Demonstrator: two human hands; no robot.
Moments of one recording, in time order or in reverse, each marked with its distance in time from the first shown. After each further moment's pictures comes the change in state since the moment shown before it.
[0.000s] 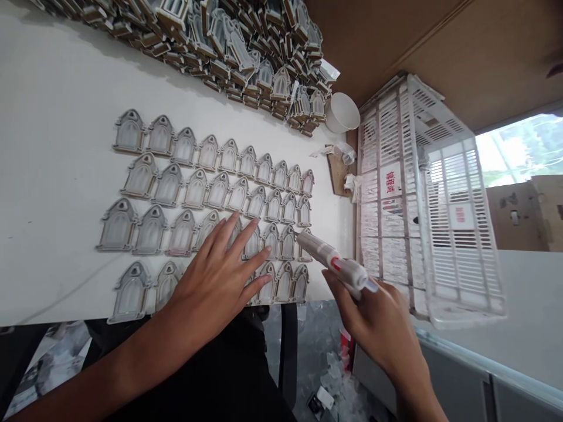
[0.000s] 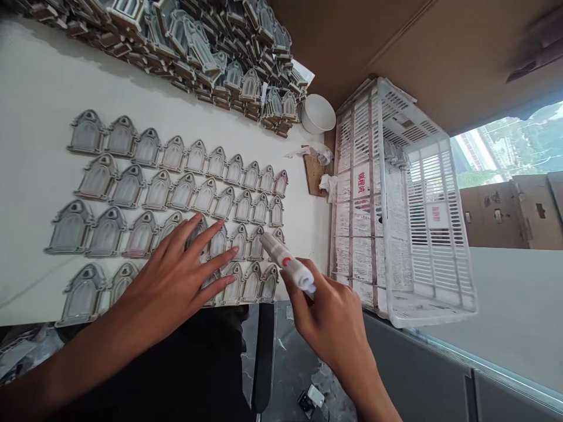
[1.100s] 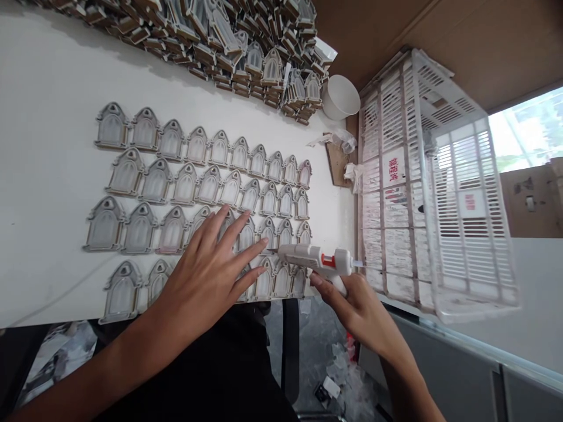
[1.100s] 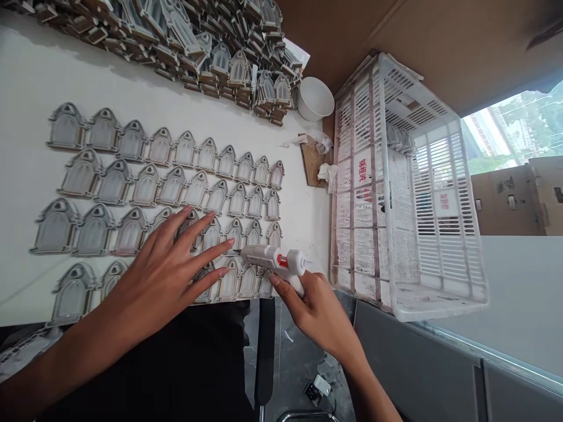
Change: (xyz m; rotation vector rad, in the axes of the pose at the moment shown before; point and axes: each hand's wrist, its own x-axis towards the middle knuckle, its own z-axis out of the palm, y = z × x) left_hand 0.000 -0.004 0.002 0.012 -0.010 0.006; right_hand 0.002 0.016 0.019 0.549 -0.391 0.230
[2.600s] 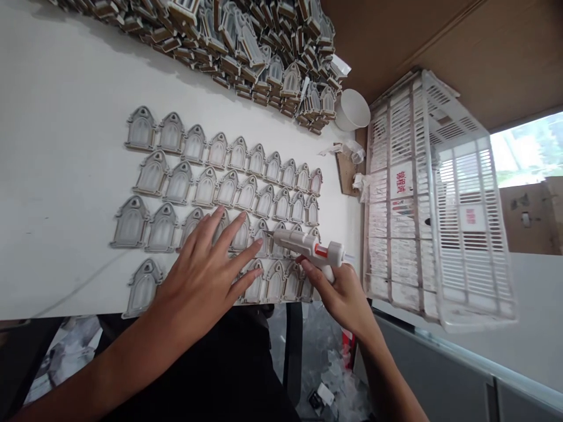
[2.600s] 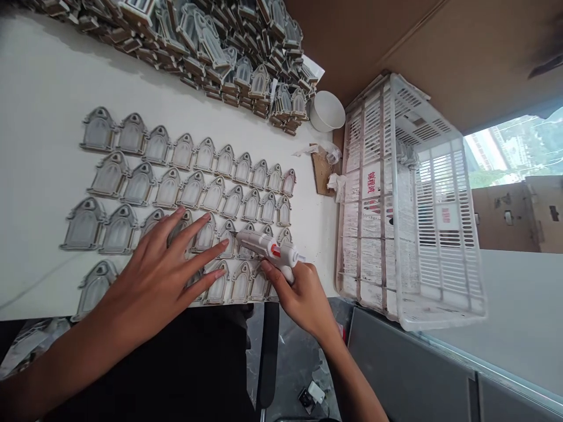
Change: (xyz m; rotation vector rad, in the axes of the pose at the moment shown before) left_hand -0.020 -0.018 -0.008 0.056 0.059 -0.021; right_hand 0.033 -0.021 0.027 0.024 0.132 -0.104
